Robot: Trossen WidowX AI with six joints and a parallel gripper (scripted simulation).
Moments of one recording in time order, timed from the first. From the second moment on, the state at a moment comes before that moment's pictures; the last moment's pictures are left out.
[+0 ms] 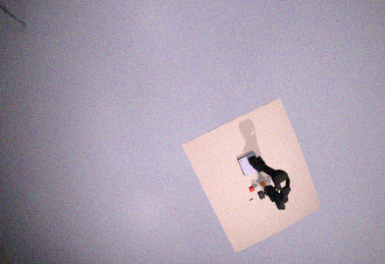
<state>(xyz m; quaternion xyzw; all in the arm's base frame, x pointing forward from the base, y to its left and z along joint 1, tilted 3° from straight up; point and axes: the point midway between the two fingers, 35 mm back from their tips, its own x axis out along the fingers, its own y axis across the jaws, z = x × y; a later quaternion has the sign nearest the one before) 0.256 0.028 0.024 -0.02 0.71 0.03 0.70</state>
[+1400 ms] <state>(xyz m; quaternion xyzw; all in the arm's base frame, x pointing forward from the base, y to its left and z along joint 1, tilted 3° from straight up) 0.256 0.028 0.103 -0.03 0.71 0.03 0.70</state>
